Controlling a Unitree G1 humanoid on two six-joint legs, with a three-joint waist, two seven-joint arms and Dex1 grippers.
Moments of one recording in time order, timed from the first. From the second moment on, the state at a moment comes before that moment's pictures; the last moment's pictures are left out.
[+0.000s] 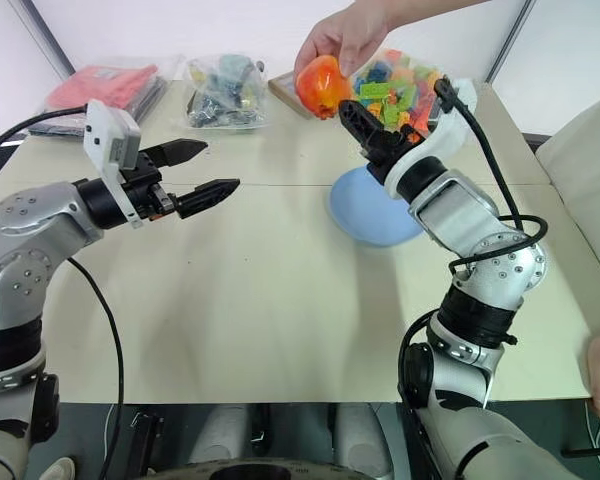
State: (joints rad) left arm -0.55 0.68 0.17 -0.43 -0.68 0.84 -0.63; right arm -0.74 -0.16 -0.46 -0.26 1.33 1.05 -0.40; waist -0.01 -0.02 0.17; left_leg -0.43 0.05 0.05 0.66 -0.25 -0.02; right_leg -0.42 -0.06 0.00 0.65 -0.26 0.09
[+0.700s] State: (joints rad) left arm -0.55 0.68 0.17 -0.44 -0.69 0.84 -0.59; right arm -0.85 -0.17 -0.29 -0.10 1.41 0.90 -0.40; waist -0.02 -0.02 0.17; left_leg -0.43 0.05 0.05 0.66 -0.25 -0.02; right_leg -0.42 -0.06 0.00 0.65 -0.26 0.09
